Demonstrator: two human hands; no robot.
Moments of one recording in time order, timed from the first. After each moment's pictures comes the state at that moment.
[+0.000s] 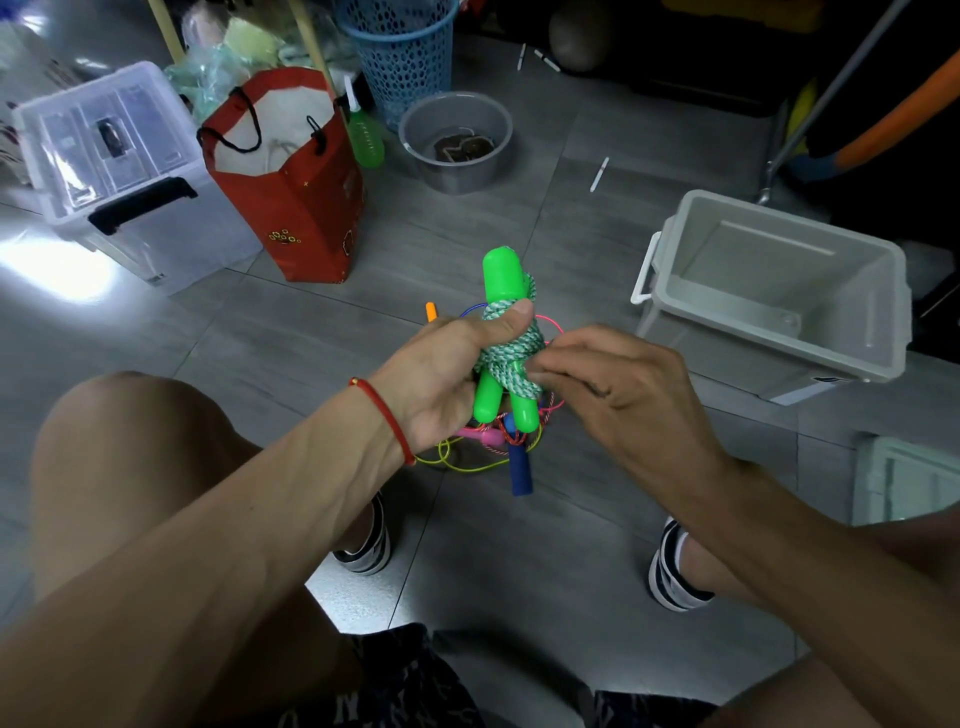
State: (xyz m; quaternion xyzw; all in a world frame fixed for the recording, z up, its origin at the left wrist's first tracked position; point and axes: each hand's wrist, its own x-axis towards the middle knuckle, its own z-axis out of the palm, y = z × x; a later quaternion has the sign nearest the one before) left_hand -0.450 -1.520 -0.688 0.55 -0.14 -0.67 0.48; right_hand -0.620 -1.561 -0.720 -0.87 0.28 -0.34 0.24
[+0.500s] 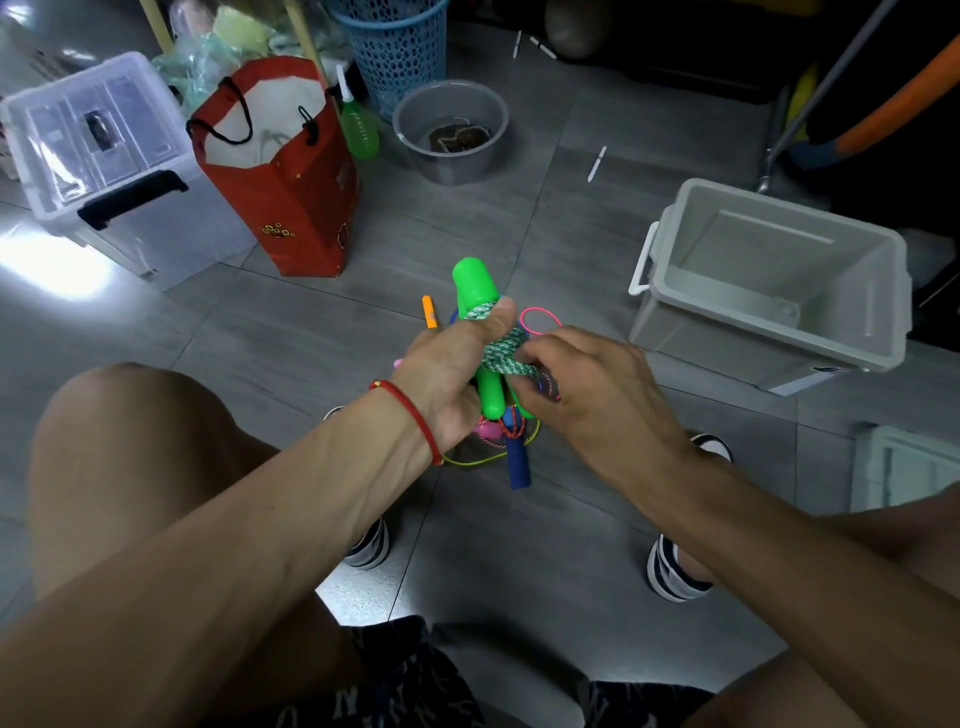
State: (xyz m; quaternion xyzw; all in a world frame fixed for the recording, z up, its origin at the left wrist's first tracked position) left_hand -0.465 -1.527 -0.702 0.57 -0.03 -0.63 0.53; right_hand -0.601 -1.553 -0.727 -0.88 0.37 -0.25 0.13
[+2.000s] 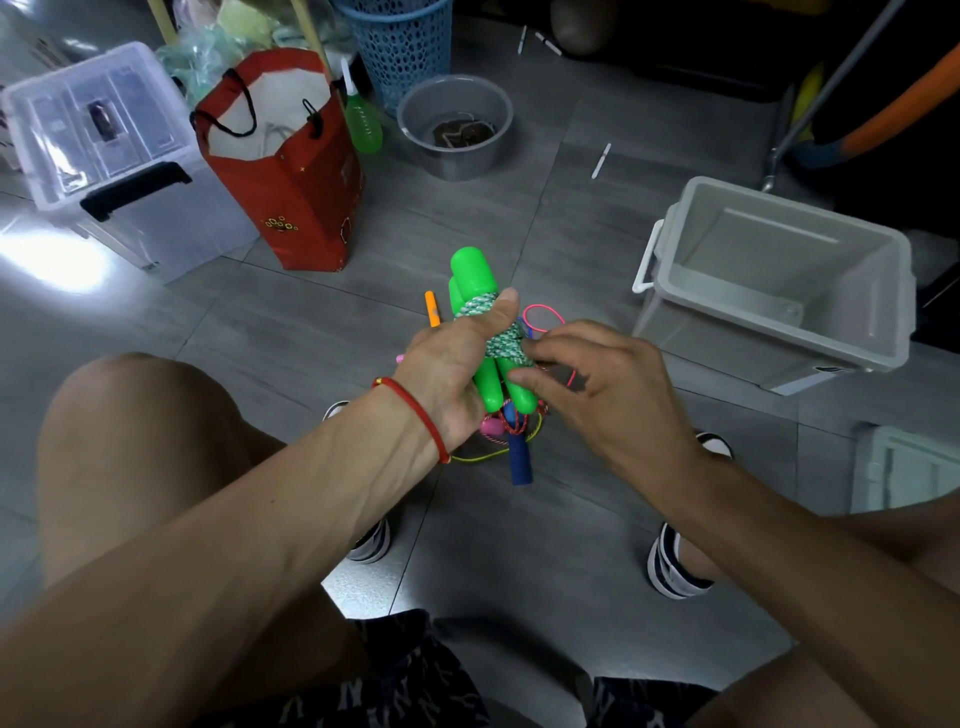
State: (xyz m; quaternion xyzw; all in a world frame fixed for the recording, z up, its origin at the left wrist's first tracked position) left_hand -0.460 -1.526 -0.714 0.54 -0.01 -0.64 0.55; right_hand -0.605 -1.555 -0.735 -0.85 0.33 -0.34 0.22
